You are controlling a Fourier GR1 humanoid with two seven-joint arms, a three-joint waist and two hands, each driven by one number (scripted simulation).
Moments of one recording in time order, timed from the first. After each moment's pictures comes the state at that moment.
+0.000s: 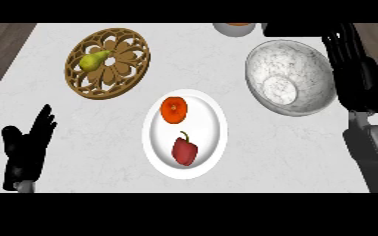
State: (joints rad) left arm 0.05 0.42 -0.02 -1.38 0.19 0.25 0.12; right arm -0.38 -0.46 0.05 -1.38 -0.46 -0.15 -0.12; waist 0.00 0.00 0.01
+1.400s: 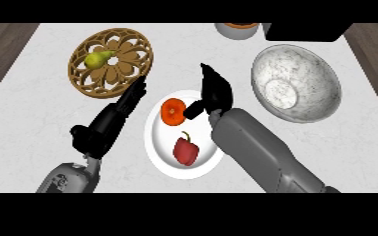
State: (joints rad) left arm -0.18 0.27 -0.32 -1.55 0.17 0.01 0.04; right arm -0.81 -0.04 0.66 -0.85 0.34 -0.43 0.79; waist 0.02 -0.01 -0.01
